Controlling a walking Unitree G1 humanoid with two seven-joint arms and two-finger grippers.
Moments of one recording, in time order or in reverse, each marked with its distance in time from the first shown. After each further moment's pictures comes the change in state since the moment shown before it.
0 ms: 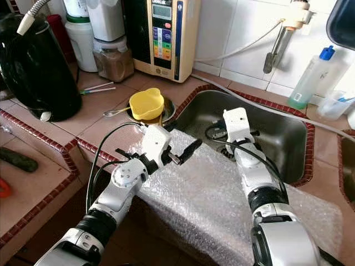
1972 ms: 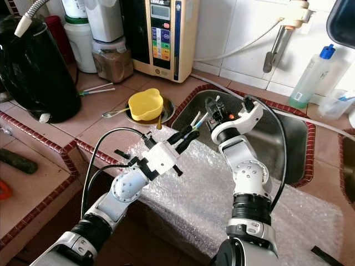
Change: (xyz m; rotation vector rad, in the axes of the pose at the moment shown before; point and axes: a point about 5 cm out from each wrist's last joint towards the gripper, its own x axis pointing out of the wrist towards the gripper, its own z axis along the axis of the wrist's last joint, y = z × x) left arm -0.012 -0.011 0.008 0.384 -0.201 0.055; right arm -0.016 0.024 0.069 1.381 -0.165 0.239
